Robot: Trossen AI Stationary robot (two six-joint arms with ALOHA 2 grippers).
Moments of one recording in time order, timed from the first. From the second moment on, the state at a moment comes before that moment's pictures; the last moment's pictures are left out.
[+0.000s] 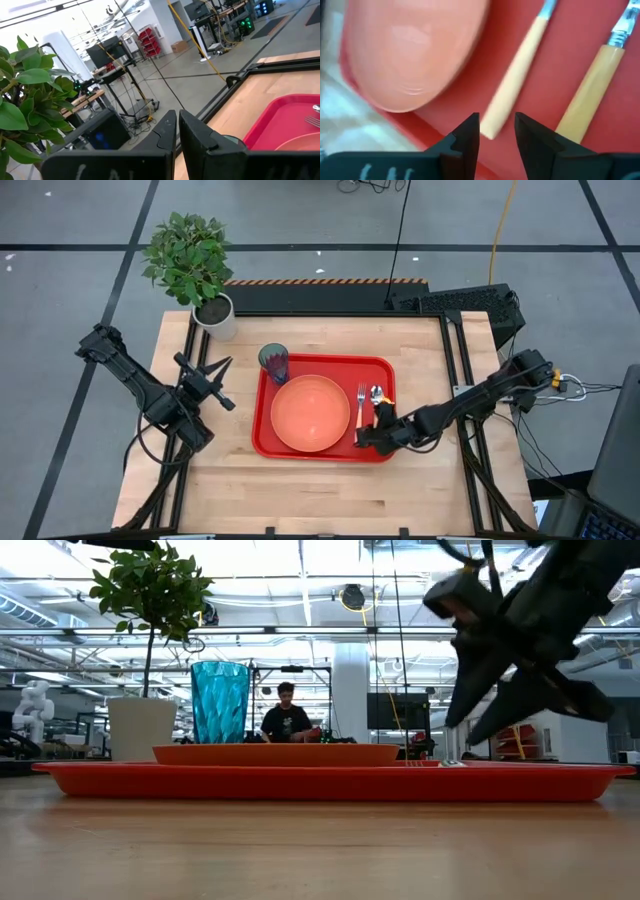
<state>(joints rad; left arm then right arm) -0.69 1.10 0.94 -1.57 -1.54 -1.31 0.41 1.52 0.76 -0.28 0.34 1.66</state>
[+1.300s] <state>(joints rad) -0.69 1.10 0.94 -1.51 -1.54 -1.30 0.68 1.57 0.76 -0.01 0.31 0.95</state>
